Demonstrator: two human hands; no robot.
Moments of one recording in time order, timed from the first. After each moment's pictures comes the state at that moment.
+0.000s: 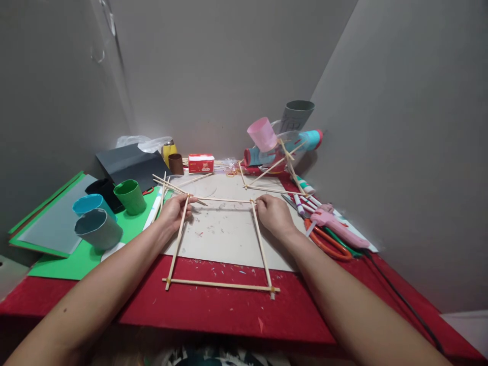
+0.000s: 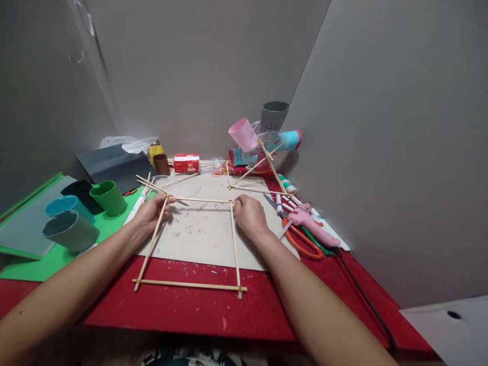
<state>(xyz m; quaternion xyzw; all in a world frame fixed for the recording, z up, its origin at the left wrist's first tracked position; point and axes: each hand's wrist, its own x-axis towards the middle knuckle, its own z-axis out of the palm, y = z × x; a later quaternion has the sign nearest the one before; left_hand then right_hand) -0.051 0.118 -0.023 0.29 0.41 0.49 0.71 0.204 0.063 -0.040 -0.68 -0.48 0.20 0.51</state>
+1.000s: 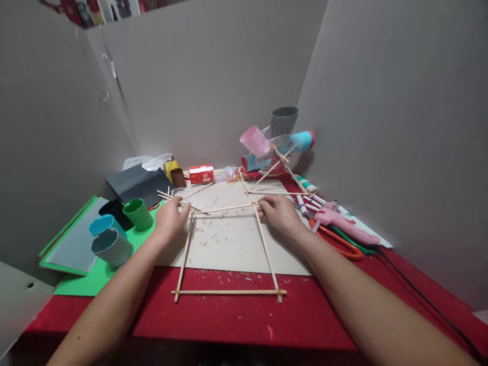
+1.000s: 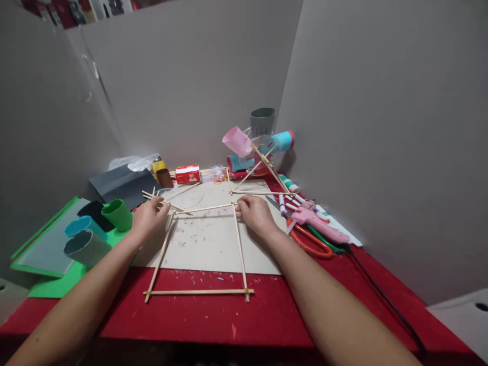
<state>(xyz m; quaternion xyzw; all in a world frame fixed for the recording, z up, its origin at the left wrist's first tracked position) -0.074 0.113 0.007 0.60 0.53 0.45 0.39 0.215 0.067 -0.034 -0.61 -0.49 0.26 0.56</state>
